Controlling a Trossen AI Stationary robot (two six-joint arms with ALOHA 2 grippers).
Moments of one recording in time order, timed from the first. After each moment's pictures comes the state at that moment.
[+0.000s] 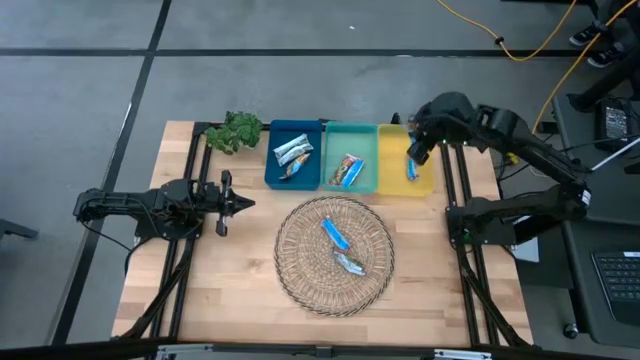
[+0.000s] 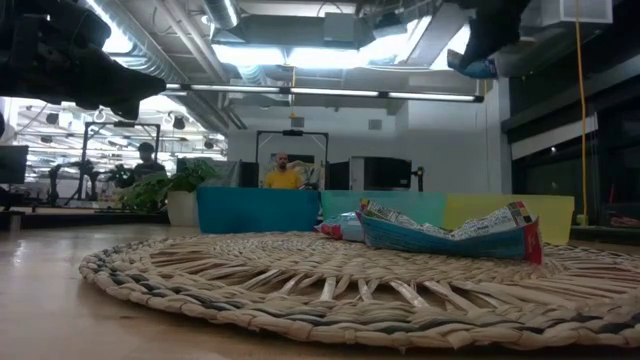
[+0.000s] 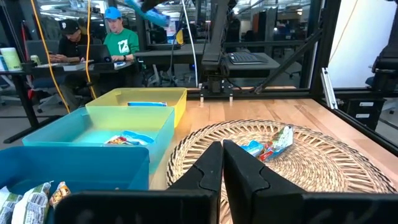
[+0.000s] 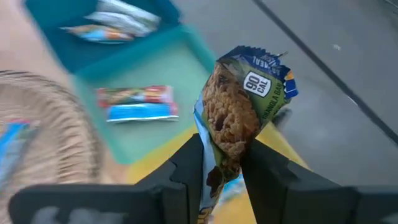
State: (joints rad) left arm 0.02 0.04 0.01 0.03 -0.04 0.01; right arm -0.50 1.12 1.37 -1.09 0.23 0.01
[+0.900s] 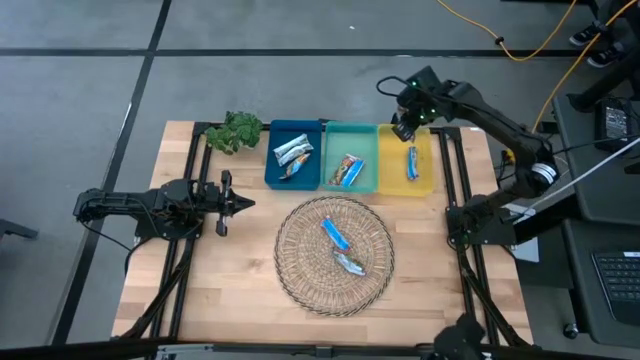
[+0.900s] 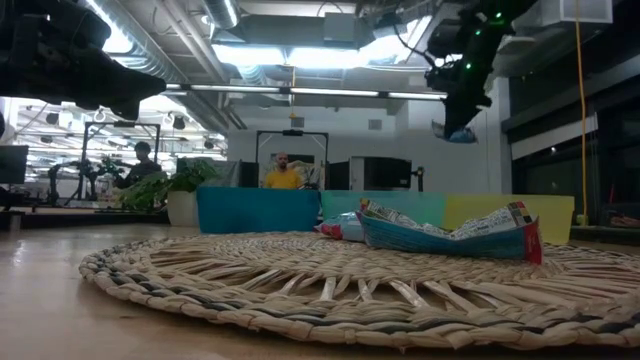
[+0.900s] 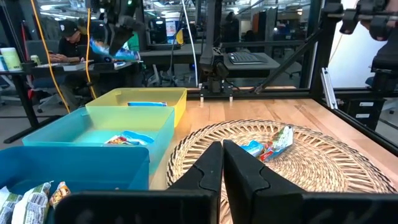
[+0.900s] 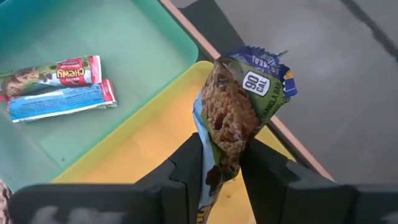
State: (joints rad) left arm 0.02 0.04 0.01 0.03 -0.04 0.01; right arm -0.87 1.47 1.37 -0.98 0.06 -0.16
